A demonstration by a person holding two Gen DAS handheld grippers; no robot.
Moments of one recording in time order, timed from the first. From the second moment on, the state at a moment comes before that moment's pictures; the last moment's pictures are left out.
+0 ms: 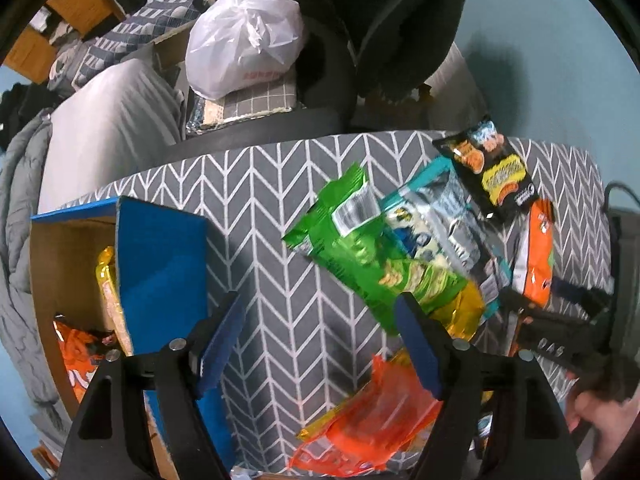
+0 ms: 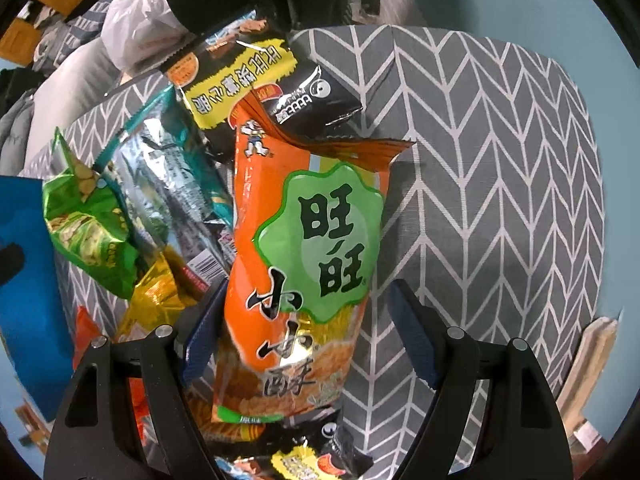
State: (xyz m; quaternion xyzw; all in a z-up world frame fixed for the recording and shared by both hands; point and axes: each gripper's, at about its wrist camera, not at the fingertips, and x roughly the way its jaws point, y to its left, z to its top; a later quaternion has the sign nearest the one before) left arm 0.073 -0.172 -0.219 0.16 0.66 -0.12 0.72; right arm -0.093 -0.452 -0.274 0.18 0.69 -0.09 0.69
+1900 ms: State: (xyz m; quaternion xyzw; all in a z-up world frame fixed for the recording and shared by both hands) left arm 0.062 -0.149 -0.178 0.18 0.60 -0.18 0.76; right arm -0.095 -0.398 -0.152 0.03 0.62 0.02 0.78
